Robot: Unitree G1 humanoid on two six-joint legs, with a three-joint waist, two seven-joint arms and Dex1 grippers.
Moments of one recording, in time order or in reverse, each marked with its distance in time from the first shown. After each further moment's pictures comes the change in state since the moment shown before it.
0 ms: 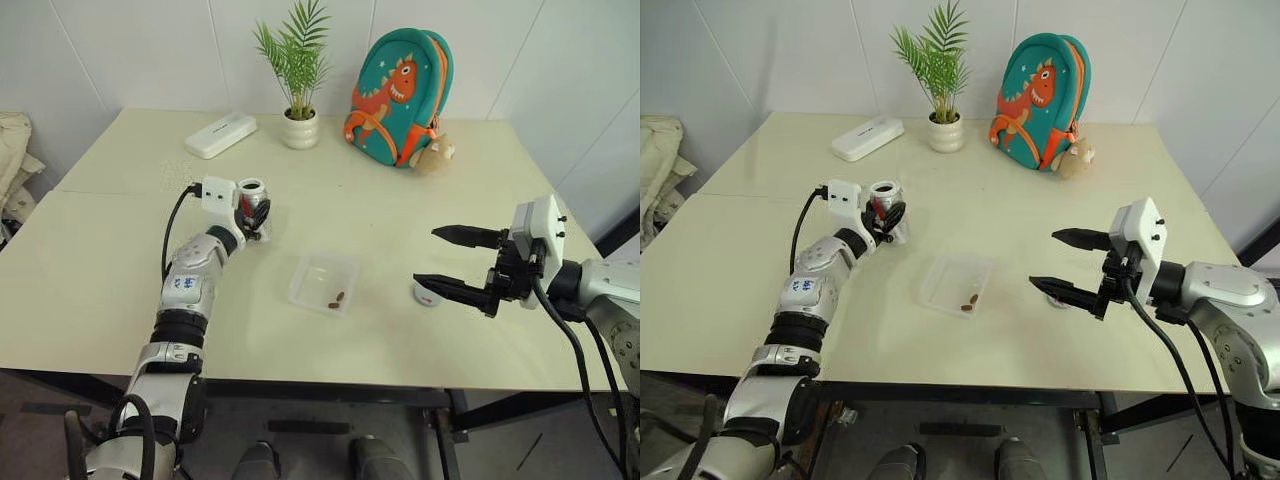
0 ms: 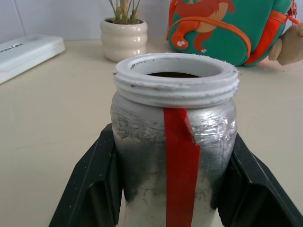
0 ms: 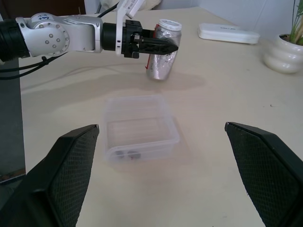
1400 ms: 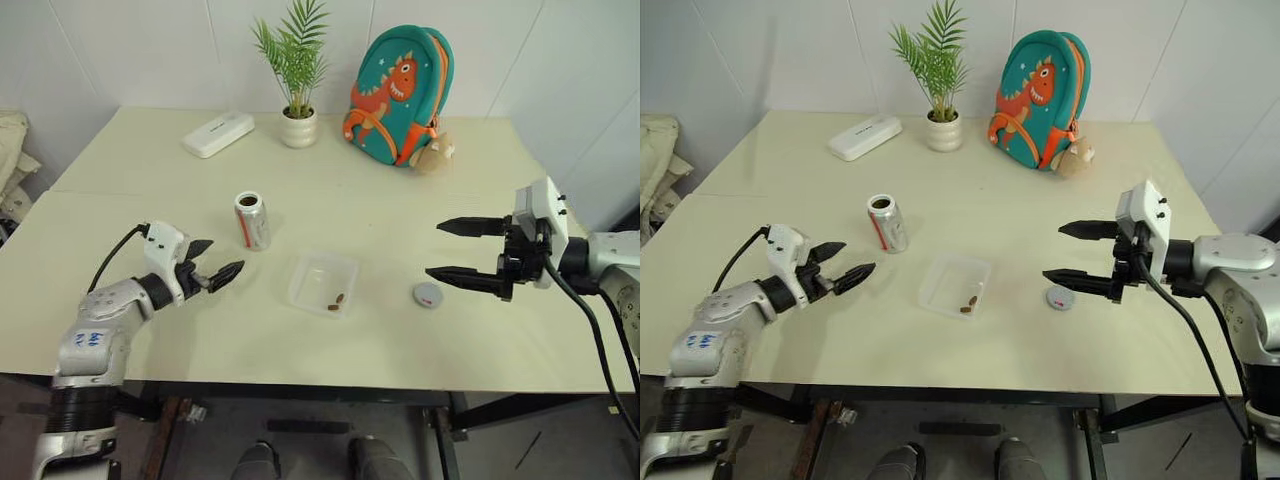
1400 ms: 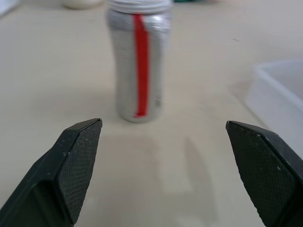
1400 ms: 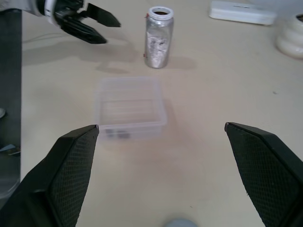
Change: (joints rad) left arm 0.448 0.374 0.123 -0.565 -0.215 0.341 -0.449; right arm -0.183 -0.086 0.077 0.252 -0.090 -0.041 0.215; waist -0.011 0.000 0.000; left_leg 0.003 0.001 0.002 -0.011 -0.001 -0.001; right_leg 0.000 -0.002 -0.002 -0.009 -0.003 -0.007
